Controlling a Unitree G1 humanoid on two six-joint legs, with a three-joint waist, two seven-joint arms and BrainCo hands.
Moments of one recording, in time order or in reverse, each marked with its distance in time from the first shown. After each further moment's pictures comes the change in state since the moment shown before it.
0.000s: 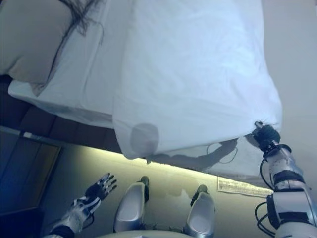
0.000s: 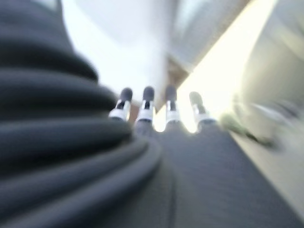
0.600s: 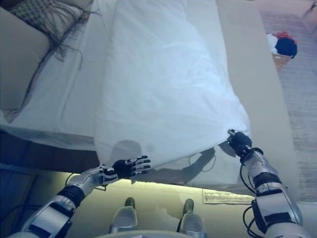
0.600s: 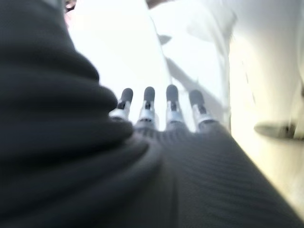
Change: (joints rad) left arm -0.330 -0.006 -0.256 0.060 0.028 0.373 -0.304; right arm -0.038 0.118 0.167 -0.076 0.002 0.037 -0.040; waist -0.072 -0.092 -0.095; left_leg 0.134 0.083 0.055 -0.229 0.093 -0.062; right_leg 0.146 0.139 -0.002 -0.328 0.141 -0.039
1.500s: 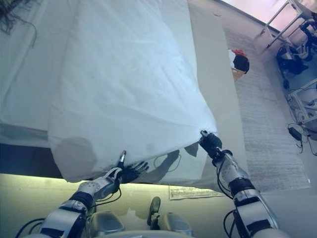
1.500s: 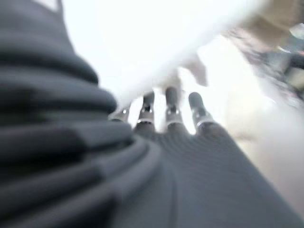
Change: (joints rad) left arm 0.035 -0.164 0.368 0.202 -0.709 0.079 0.579; right arm 0.126 0.184 0.006 -0.182 0.057 -0.002 -0.028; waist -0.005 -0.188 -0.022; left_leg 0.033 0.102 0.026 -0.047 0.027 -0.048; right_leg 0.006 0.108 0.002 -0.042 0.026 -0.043
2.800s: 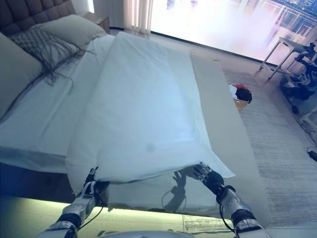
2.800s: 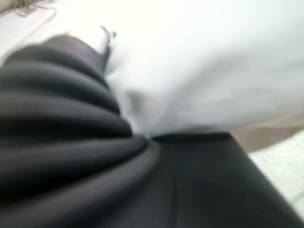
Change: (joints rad) left arm 0.201 0.030 0.224 0.009 0.054 -0.248 -0.159; right arm 0.241 0.024 -0.128 0.154 -0.217 0.073 0.094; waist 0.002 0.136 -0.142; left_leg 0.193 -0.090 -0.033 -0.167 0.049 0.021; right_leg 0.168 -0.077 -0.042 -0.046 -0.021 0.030
